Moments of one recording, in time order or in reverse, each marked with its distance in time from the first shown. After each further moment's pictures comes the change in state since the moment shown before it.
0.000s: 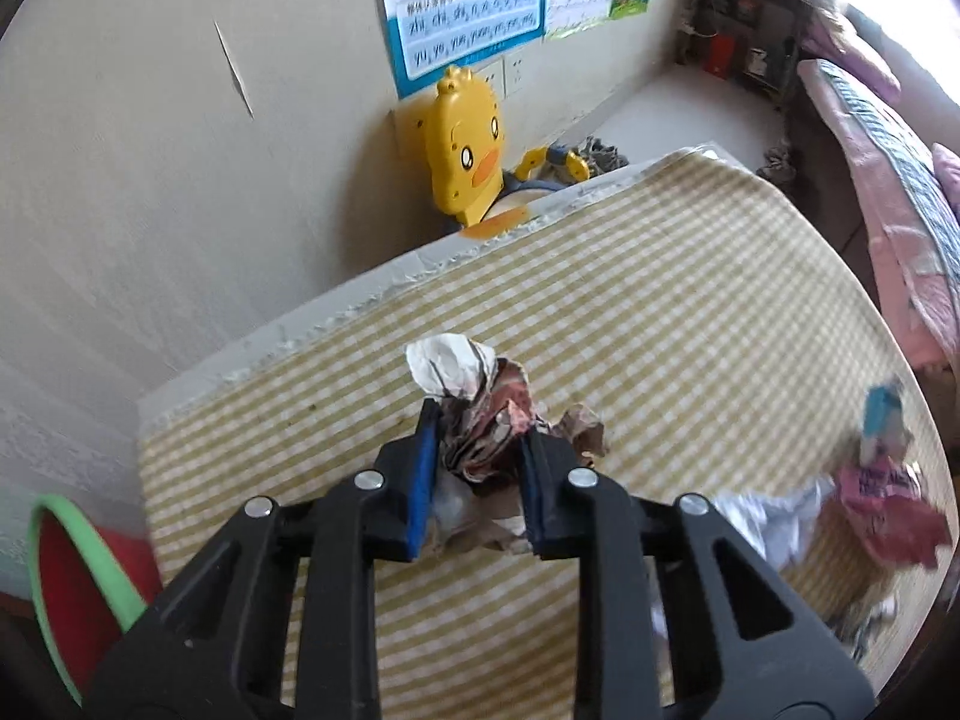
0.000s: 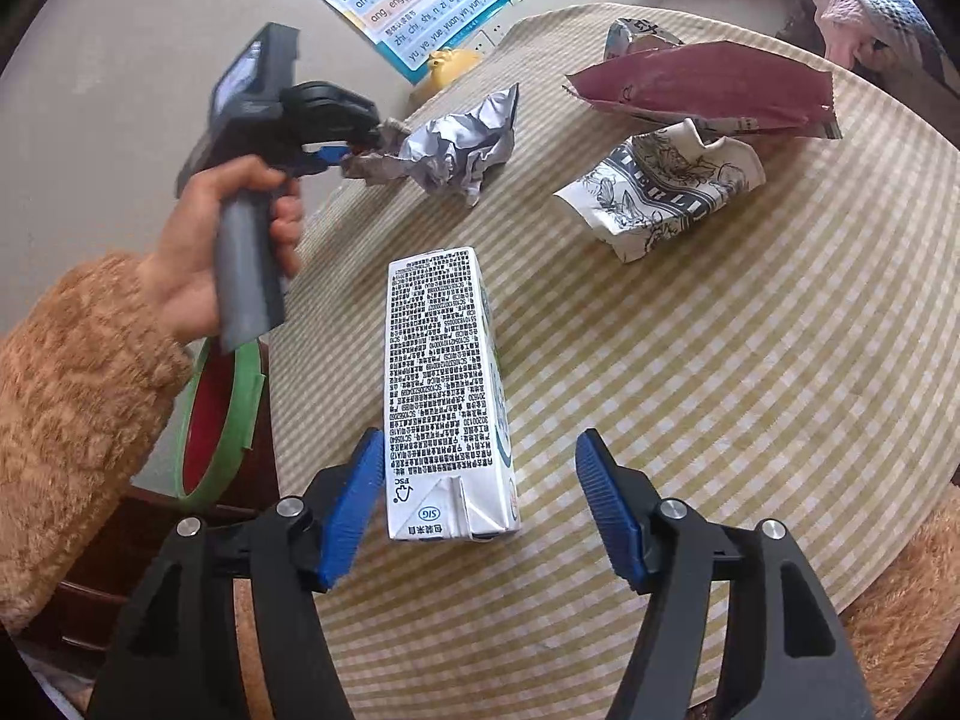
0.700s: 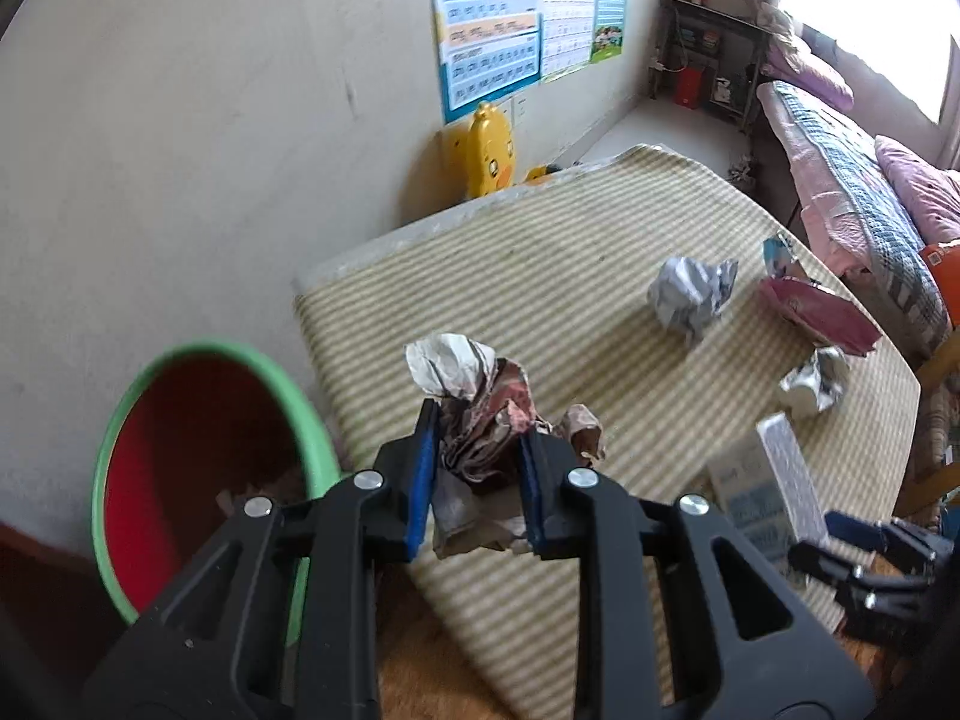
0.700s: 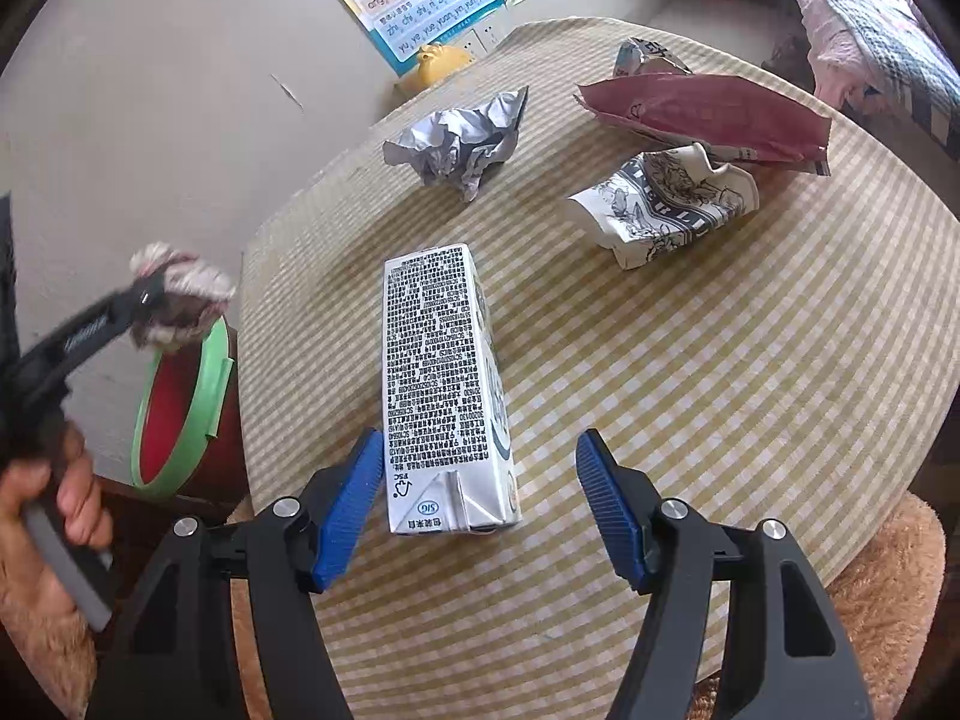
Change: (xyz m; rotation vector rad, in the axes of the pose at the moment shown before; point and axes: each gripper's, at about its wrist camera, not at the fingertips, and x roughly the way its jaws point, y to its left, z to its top) left arm -0.144 0.080 -0.138 0.009 -0.101 -0.032; right arm 0.007 0.027 0.000 -0.057 0.003 -0.139
